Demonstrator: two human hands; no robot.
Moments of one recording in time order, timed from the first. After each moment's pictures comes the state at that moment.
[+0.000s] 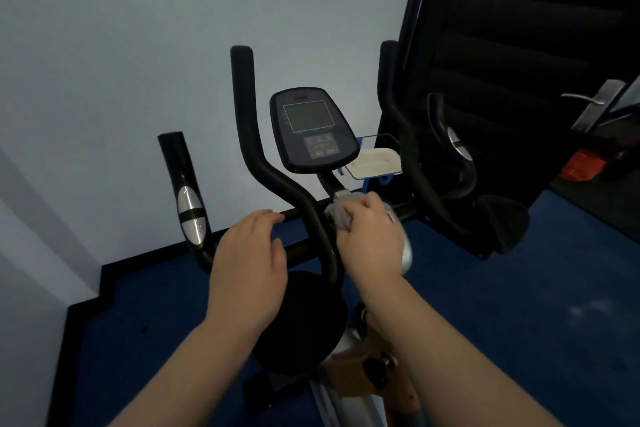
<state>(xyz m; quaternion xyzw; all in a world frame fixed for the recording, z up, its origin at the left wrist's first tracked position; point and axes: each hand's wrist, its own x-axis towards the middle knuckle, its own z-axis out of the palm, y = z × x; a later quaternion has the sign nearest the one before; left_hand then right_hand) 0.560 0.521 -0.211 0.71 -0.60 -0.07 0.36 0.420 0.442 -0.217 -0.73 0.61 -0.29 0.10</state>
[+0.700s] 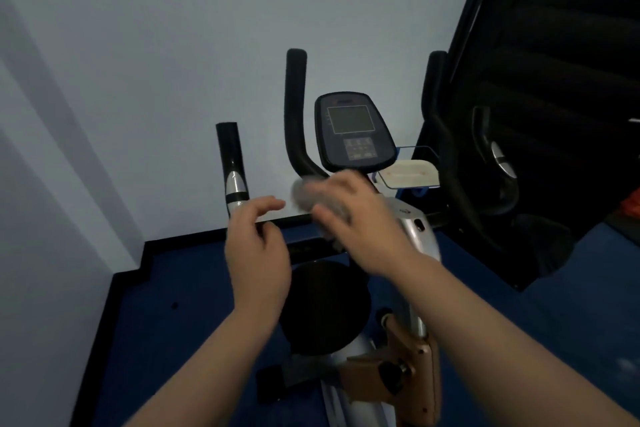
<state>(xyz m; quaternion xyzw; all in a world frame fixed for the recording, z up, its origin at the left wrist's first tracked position) 0.562 0.532 -0.218 0.66 -0.39 -0.05 0.64 0.435 0.444 -0.181 -0.89 0.30 -0.26 0.21</state>
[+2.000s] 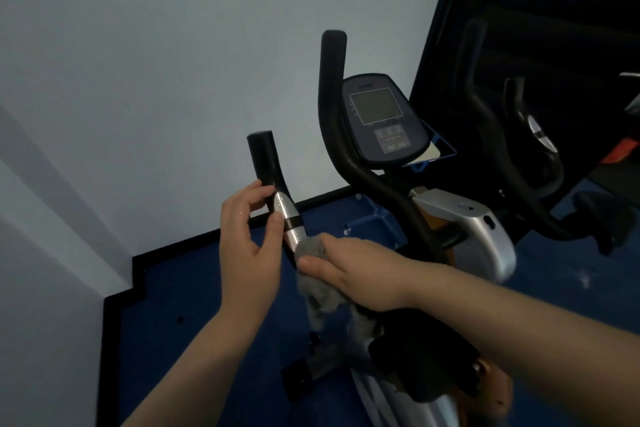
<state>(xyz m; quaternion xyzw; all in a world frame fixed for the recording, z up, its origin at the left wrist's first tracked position) 0.687 0.500 -0.237 0.58 -0.52 -0.12 0.61 0.536 0.468 -0.183 -0.86 0.40 0.03 0.31</state>
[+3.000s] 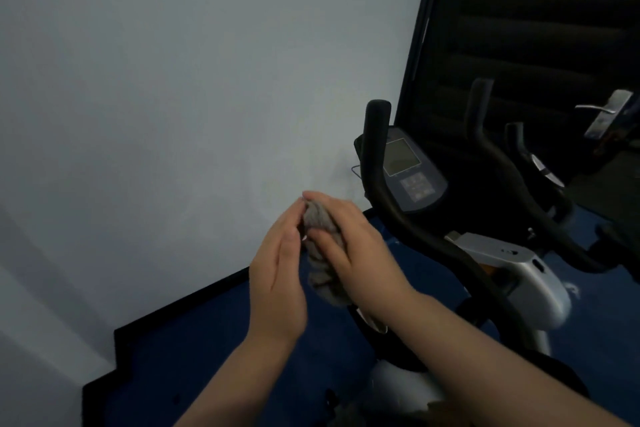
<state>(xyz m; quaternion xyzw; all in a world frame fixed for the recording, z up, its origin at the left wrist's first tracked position) 0.748 0.463 -0.200 0.43 -0.52 -0.33 0.66 0.635 0.430 -0.178 -0.77 0.41 -0.40 0.28</state>
